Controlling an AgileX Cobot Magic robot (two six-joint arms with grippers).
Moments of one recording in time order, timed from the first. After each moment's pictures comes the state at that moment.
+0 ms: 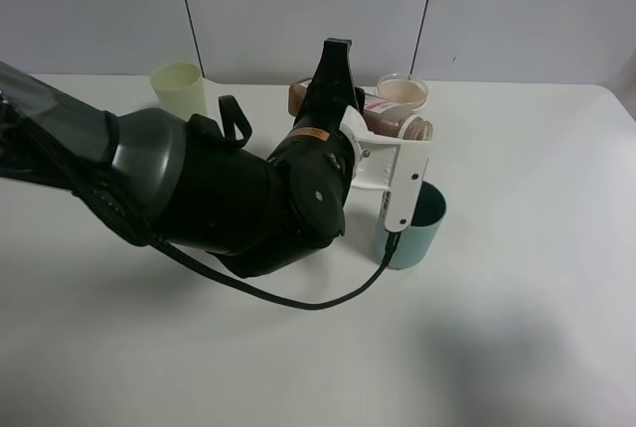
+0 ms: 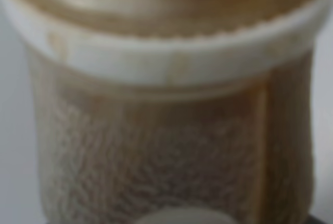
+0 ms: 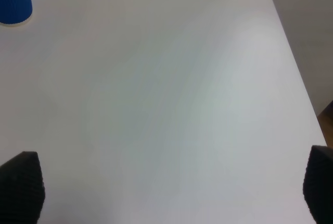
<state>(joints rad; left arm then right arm) -1.11 1.97 -1.04 -1.23 -0.98 2.27 -0.02 0.00 -0.50 -0.04 1.06 0.01</state>
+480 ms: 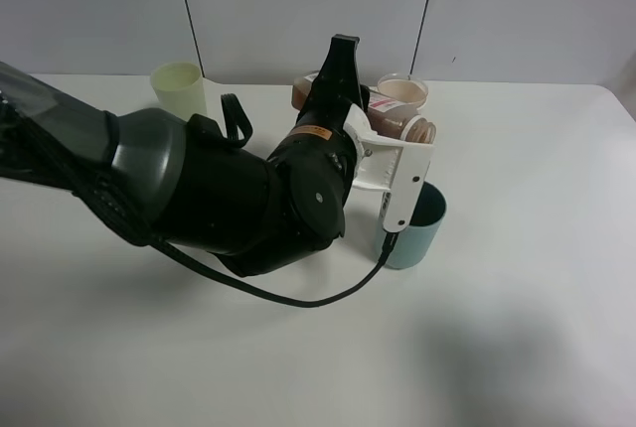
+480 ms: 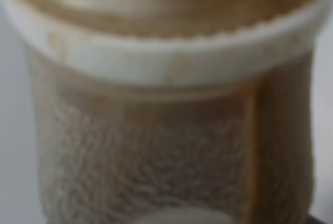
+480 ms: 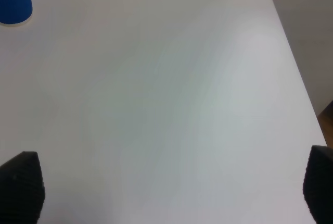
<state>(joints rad) -1.11 1.97 -1.04 -1.21 -0.99 2.30 -0.02 0.00 -0.50 -0.04 1.06 0.01</state>
